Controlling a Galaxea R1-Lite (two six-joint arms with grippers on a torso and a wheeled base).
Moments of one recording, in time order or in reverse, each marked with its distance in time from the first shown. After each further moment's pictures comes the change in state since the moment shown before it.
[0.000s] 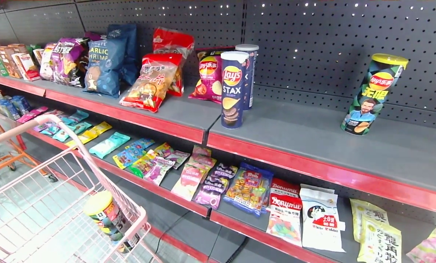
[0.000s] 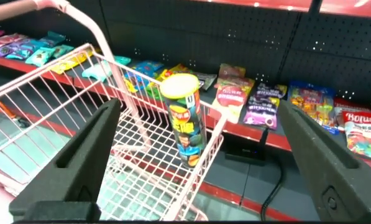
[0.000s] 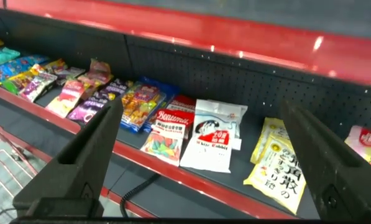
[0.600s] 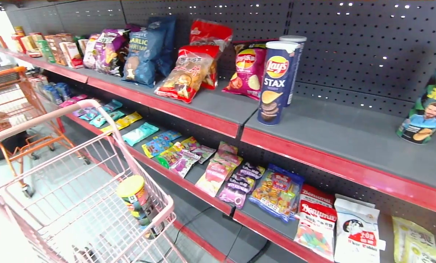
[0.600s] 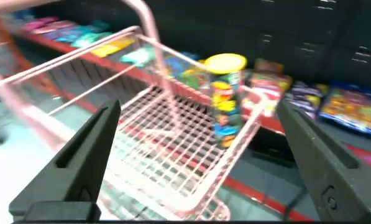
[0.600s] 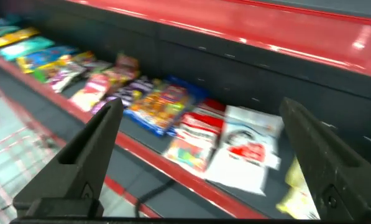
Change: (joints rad) left arm 0.000 0.000 0.000 0.000 0.000 0.000; right arm 0.000 0.000 -0.001 0.000 -0.001 -0.001
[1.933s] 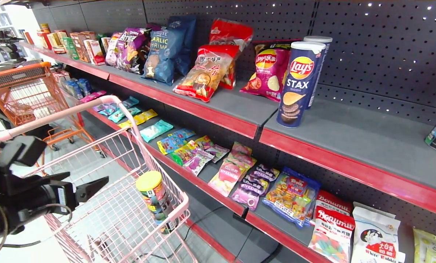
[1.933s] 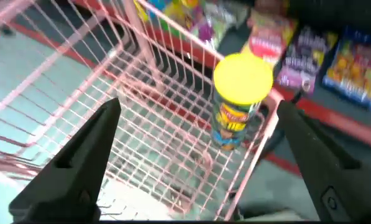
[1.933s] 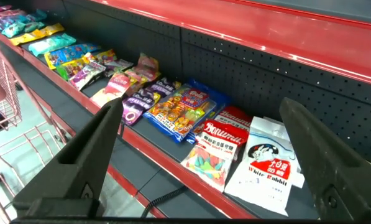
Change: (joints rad) left arm 0.011 1.349 -0.350 -0.563 -0.184 0.011; right arm 0.000 0.000 0.001 0.000 0.001 0.000
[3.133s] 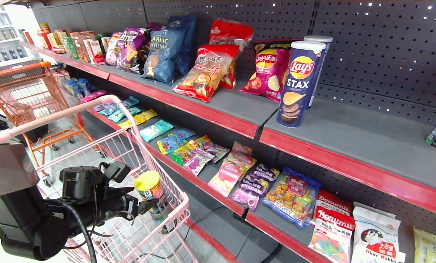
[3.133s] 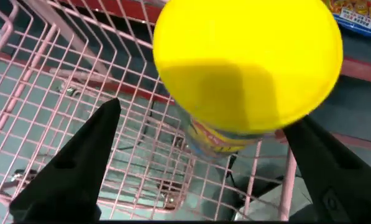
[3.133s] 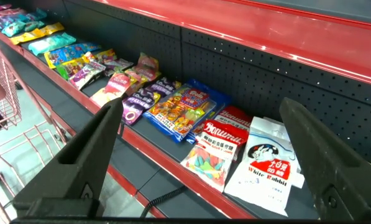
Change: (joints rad) left arm -0.109 0.741 -0.007 -0.570 -0.143 0.102; right arm 0.000 0.000 0.000 0.000 0.001 -0.003
